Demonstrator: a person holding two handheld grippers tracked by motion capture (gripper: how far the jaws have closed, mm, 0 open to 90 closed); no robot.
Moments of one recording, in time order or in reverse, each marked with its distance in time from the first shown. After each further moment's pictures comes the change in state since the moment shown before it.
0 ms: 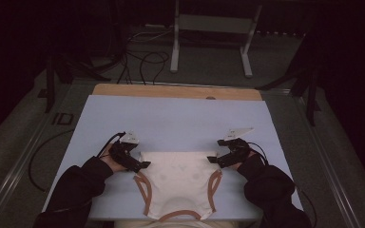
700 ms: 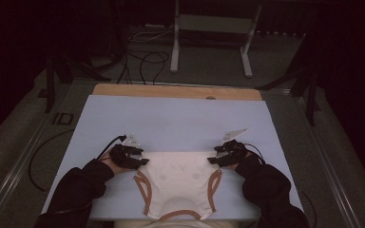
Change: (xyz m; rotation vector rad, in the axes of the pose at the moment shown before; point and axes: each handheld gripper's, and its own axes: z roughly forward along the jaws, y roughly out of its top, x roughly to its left) left arm -0.005 -0.006 0.005 0.032 0.027 0.025; right arm -0.009 -0.013 0.019 0.112 0.017 -0.006
